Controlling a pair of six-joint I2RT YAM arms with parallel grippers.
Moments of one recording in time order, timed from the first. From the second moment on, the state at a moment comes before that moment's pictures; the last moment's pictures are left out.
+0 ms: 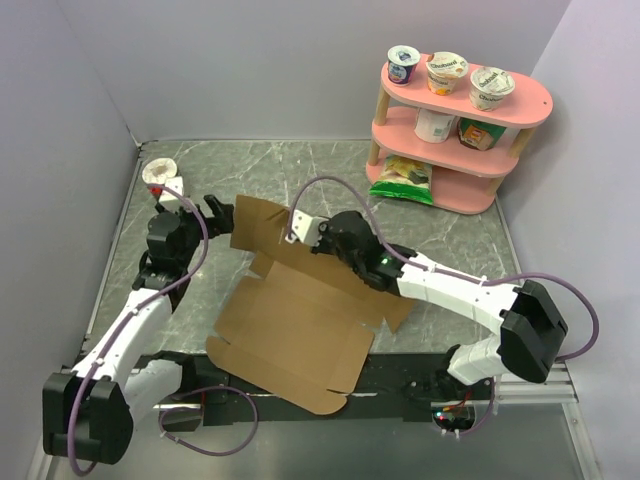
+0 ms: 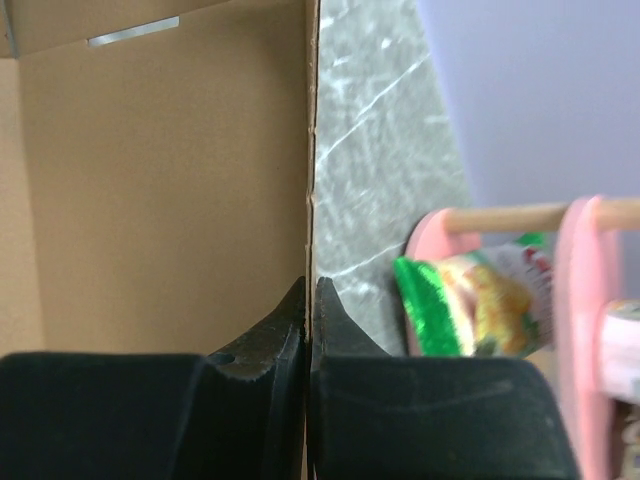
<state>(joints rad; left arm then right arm) -0.16 0.97 0.60 0.25 -0.01 -0.32 0.87 1.39 1.00 -0.07 0.30 -0.71</state>
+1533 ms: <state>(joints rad) -0.04 1.47 0.61 0.62 0.29 -0.47 1.00 1.43 0.81 0.30 0.56 -1.01</state>
